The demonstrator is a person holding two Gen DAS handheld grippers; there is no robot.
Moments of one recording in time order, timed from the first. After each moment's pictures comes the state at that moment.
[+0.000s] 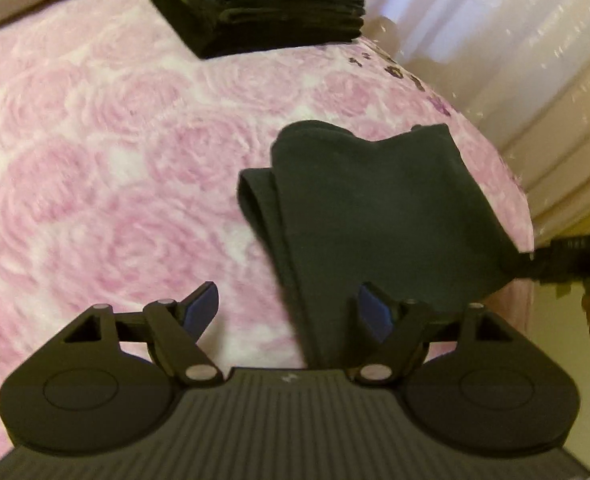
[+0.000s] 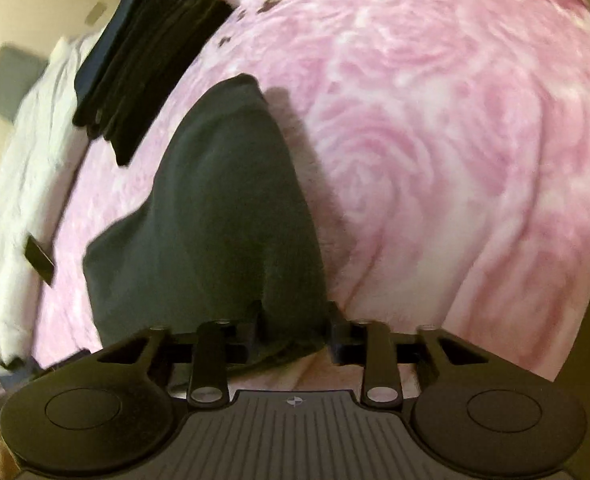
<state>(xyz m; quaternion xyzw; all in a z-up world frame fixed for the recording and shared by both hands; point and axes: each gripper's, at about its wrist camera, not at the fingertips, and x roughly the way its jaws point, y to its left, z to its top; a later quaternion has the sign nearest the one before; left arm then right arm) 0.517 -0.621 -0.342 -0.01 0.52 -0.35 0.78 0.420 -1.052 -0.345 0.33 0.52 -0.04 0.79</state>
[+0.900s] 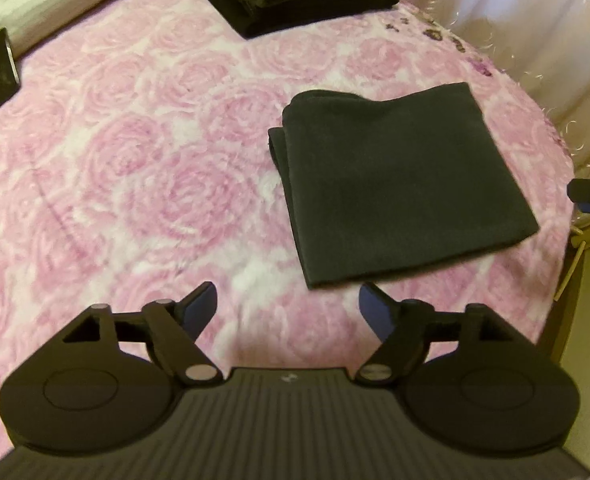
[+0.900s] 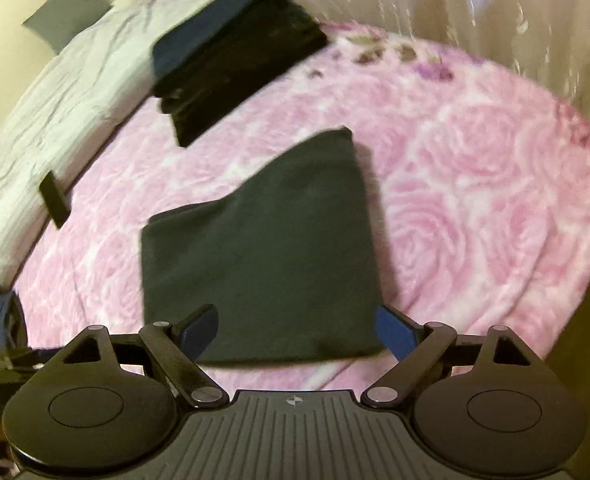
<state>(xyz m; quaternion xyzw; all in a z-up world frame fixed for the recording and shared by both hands) 0.452 -0.626 -0.260 0.09 0.56 -0.25 0.78 0.406 -1.002 -0.245 0.19 0.51 0.01 0.84</state>
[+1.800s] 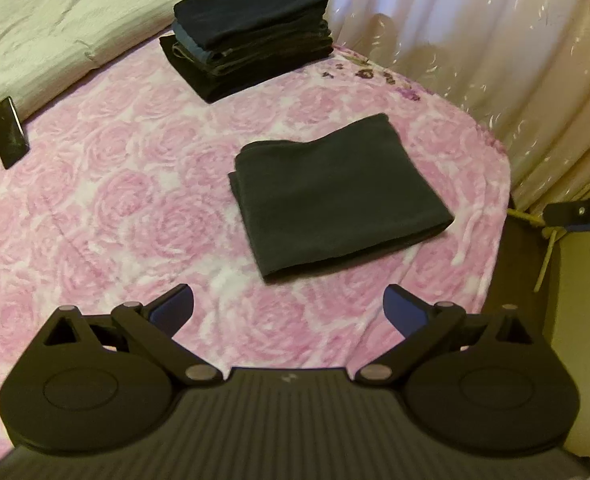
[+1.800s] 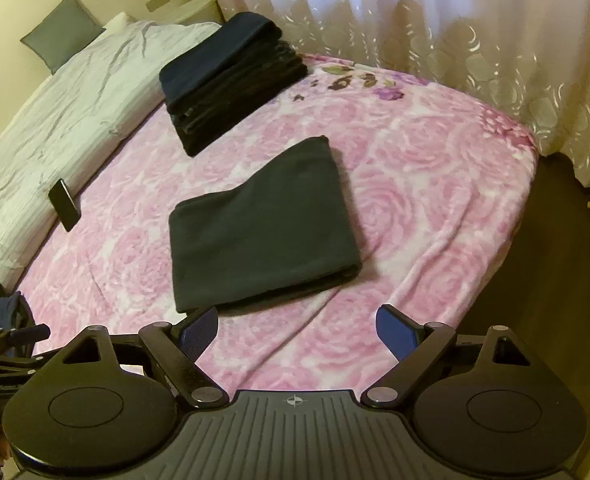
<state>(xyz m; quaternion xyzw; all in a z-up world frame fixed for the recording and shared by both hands) 0.381 -0.619 -0.175 0.09 0.50 -0.30 0.81 0.313 -0.991 -0.171 0.20 0.49 -0.04 0.85</state>
